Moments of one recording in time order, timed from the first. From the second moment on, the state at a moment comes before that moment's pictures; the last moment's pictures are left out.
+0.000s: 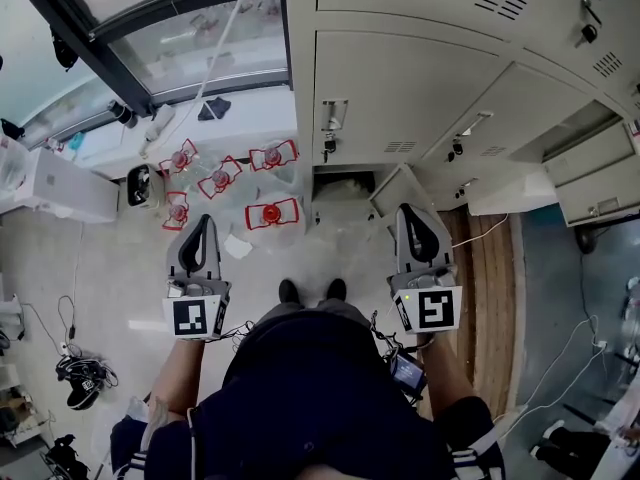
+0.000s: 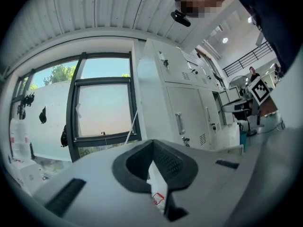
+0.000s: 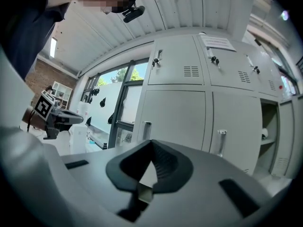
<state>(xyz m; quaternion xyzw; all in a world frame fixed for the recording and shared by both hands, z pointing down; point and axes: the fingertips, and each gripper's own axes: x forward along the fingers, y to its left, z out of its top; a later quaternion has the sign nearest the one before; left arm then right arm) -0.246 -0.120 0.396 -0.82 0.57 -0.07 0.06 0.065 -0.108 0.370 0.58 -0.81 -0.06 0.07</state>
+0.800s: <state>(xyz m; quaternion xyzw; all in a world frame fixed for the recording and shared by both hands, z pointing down) -0.243 -0.105 0.401 -0.81 0.58 -0.07 0.05 0.076 -0.089 0.390 0.59 -0.80 -0.05 0.11</state>
